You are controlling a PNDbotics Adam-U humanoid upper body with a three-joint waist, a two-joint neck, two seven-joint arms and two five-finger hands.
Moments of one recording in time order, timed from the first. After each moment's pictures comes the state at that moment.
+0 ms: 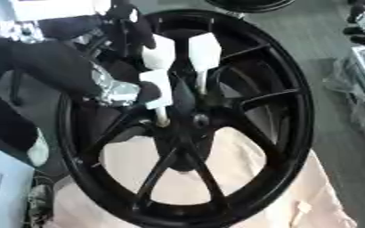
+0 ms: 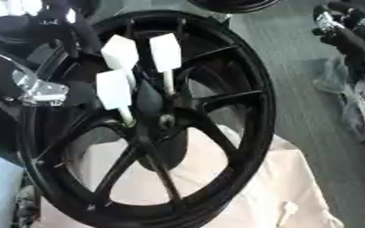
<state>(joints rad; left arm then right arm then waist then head) -1.07 0.76 -0.56 -1.95 -0.17 0.48 -0.73 -0.45 -0.65 -0.09 -1.59 -0.33 0.22 -0.13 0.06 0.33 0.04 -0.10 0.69</state>
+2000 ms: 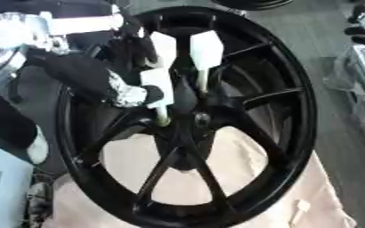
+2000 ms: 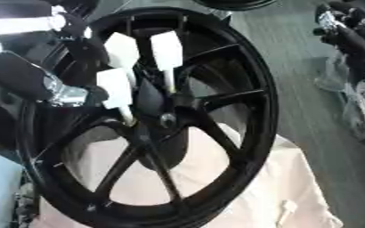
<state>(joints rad) -1.05 0.70 -0.58 -1.86 -0.21 0.47 -0.74 -0.46 -0.65 -0.09 -1.58 -0.33 0.22 -0.13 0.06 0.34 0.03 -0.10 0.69</state>
